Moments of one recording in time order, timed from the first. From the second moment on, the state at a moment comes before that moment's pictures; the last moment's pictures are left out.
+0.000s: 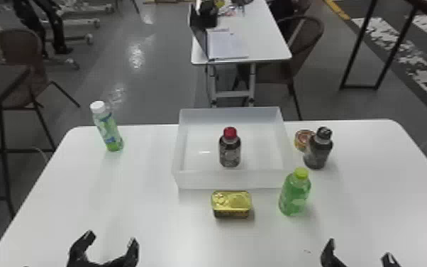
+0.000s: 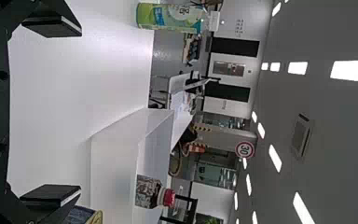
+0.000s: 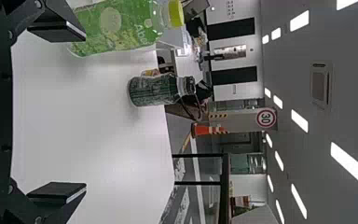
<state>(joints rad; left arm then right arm) 0.60 0.02 0.20 -1.72 0.25 -0.31 -0.42 0.58 -0.09 0.17 -1.67 -0.10 -0.40 -0.32</state>
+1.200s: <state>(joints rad) 0.58 0.05 0.18 -1.72 0.26 -0.24 -0.44 0.57 -0.08 0.17 -1.66 -0.09 -0.42 -0.32</state>
